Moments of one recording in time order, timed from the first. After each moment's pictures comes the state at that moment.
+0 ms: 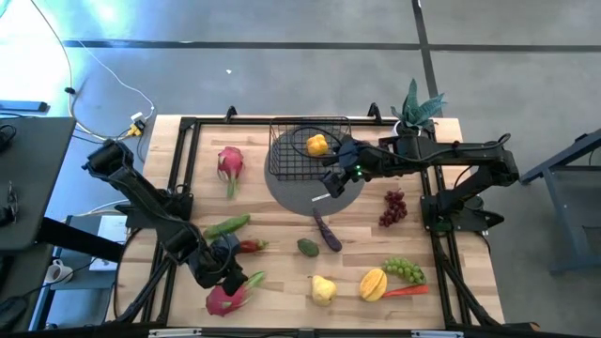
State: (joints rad) left arm -0.67 1.38 0.79 -0.36 -0.28 -1.49; right arm 0.03 1.50 1.57 -0.94 0.28 0.69
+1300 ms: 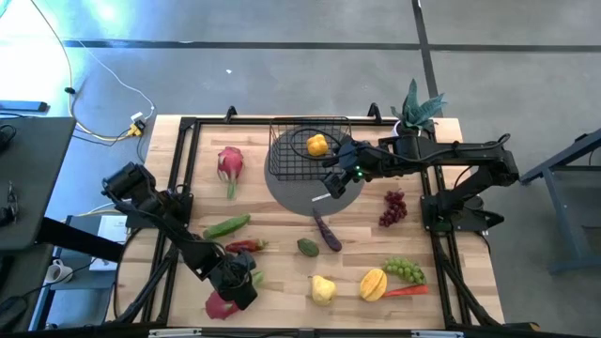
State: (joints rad) left arm -0.66 1.69 0.79 -0.11 -0.13 -1.47; right arm 0.03 1.50 1.57 -0.96 0.28 0.67
